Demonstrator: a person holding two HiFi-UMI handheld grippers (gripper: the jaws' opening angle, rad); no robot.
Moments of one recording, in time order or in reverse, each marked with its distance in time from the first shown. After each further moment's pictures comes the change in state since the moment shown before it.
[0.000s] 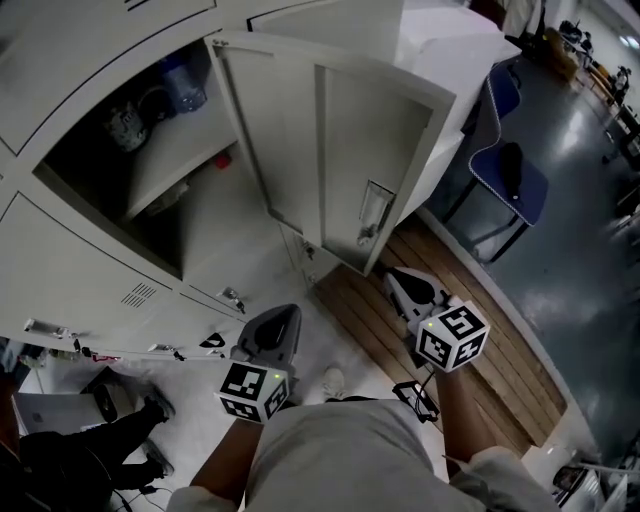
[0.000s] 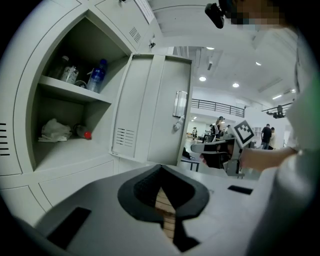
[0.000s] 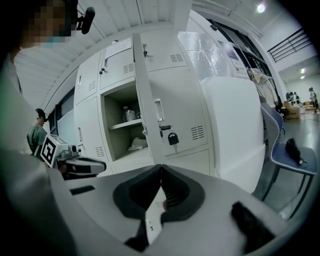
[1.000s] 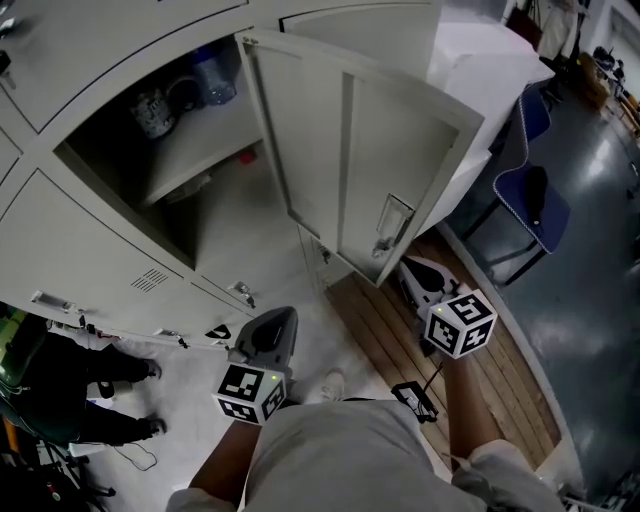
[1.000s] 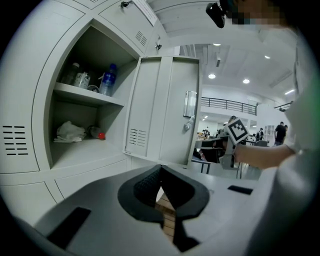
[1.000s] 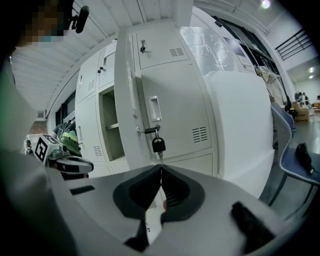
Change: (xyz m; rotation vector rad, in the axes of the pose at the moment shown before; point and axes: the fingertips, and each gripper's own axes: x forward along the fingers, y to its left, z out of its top) left arm -0.009 0.017 -0.003 -0.018 -0.004 0.137; right arm 0.035 -0.031 0.014 -0.035 0.008 0.070
